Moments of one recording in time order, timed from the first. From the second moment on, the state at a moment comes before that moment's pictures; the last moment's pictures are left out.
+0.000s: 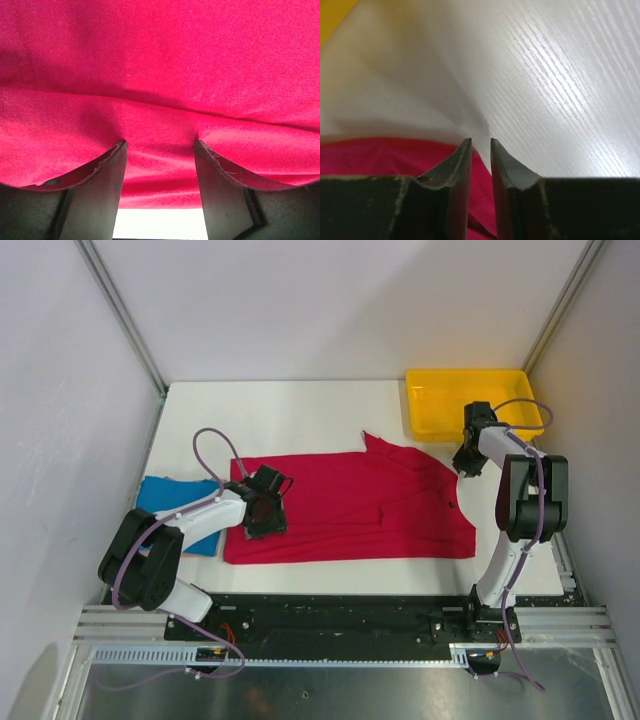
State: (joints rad) left arm -0.51 1.48 0.78 -0.57 -0.15 -0.71; right arm -0.04 1.92 1.33 -0.56 0.24 0.59
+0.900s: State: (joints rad) left arm -0.36 1.52 1.10 -0.57 -0.13 -0.59; right arm 0.21 1.92 1.34 -0.33 0.09 0.58
